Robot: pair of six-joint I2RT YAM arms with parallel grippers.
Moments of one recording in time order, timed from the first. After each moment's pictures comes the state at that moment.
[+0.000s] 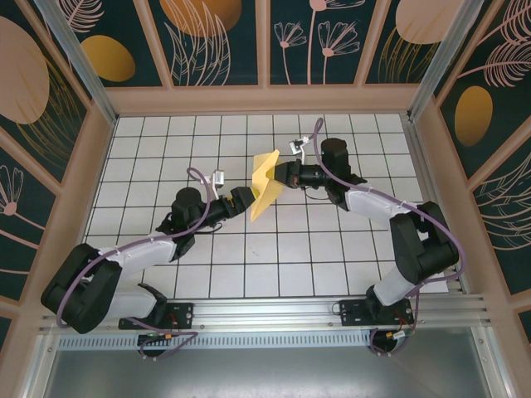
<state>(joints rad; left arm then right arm) -0.56 1.31 0.44 0.72 0.50 -1.09 0.44 1.59 0.92 0.36 -0.96 0.89</state>
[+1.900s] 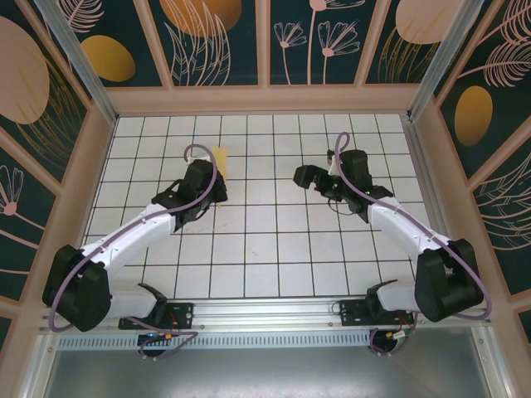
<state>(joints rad) -0.56 1.32 0.90 -0.35 -0.24 -0.61 0.36 1.32 0.82 -0.13 -0.38 0.64</state>
